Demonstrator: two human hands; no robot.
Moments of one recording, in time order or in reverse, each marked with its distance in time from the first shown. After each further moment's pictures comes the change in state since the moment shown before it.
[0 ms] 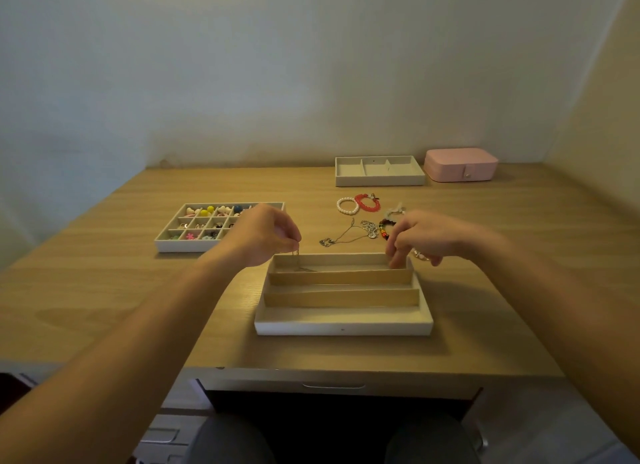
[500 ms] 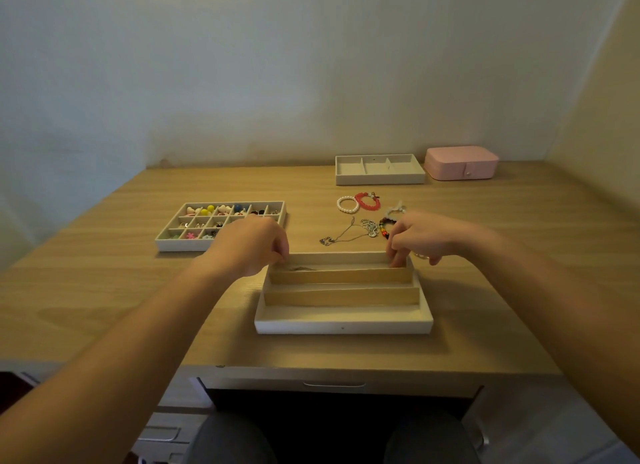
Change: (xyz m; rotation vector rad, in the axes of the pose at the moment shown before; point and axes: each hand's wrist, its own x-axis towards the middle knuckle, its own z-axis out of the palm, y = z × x) left_hand -0.005 -0.016 -0.001 0.491 -0.060 0.100; right_hand -0.004 -0.009 0.002 -0.106 -0.008 0.041
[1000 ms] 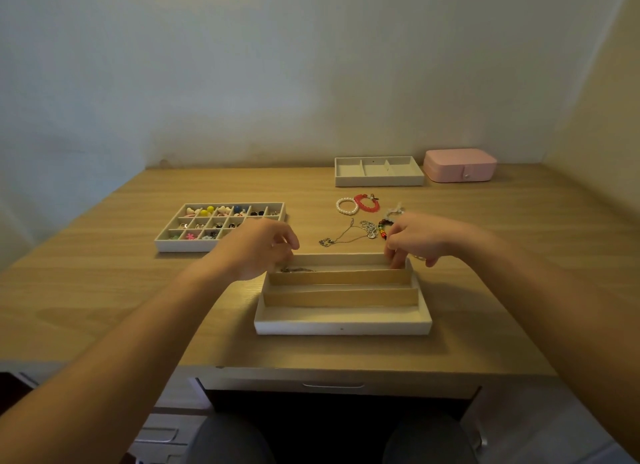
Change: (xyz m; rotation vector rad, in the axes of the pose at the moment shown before) left_hand -0.002 -0.001 0.006 -0.271 0.008 0.012; right_hand 0.001 -0.006 0.000 -0.007 0.000 0.043
